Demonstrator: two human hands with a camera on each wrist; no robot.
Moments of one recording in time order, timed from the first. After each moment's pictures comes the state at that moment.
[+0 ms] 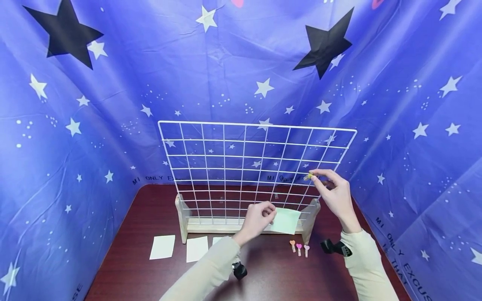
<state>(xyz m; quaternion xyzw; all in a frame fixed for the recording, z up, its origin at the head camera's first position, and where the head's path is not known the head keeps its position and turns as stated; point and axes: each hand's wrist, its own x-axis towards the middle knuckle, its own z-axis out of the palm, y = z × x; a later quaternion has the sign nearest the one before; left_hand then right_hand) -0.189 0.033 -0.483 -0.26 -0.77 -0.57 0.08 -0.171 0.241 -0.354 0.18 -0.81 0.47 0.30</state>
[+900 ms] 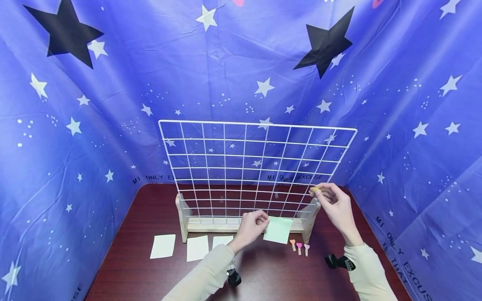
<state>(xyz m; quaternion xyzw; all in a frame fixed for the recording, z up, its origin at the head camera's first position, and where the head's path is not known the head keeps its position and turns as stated) -0.180 0.018 -0.520 -0.23 -0.79 -0.57 0.06 -0.161 0.258 -0.400 0.17 -0.77 0.57 0.24</state>
